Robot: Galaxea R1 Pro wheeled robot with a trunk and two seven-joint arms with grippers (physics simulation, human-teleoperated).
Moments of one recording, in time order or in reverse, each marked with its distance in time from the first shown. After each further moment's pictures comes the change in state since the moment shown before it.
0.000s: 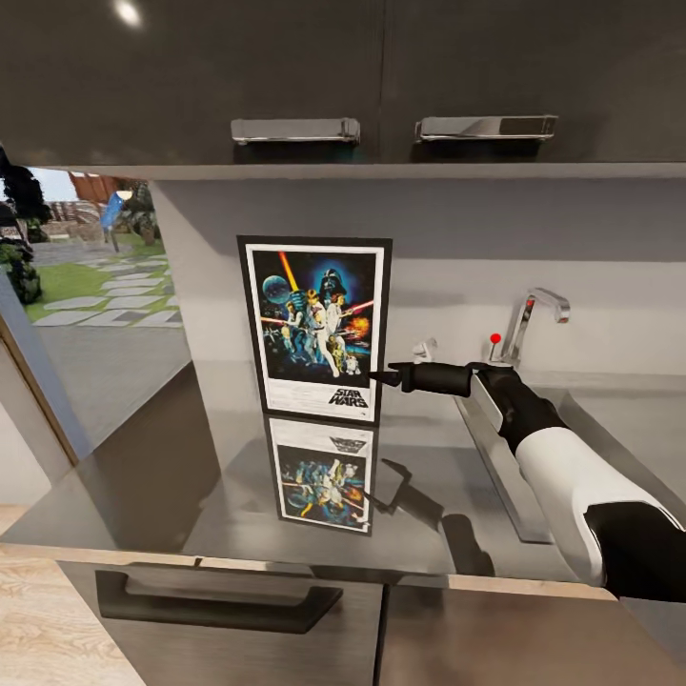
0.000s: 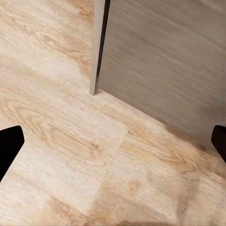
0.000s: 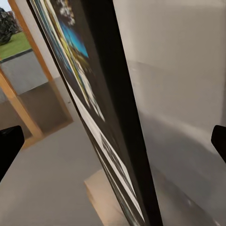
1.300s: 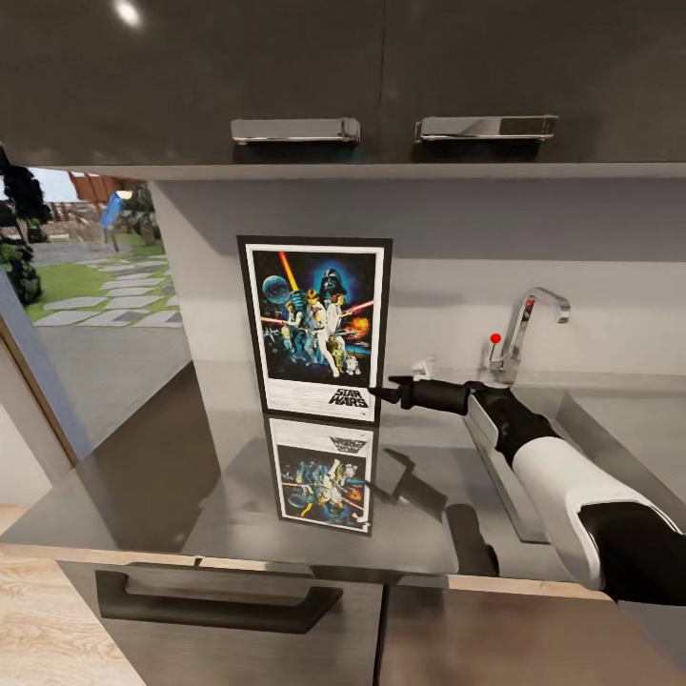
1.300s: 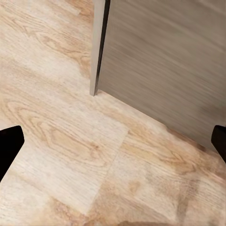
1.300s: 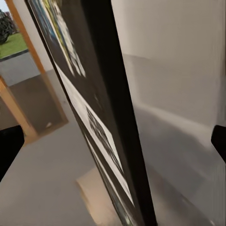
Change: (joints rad) left arm 0.000 0.000 0.000 -0.001 0.001 -0.001 0.000; right arm 0.011 0.007 0.002 0.141 0.003 -0.179 0.001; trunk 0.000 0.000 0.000
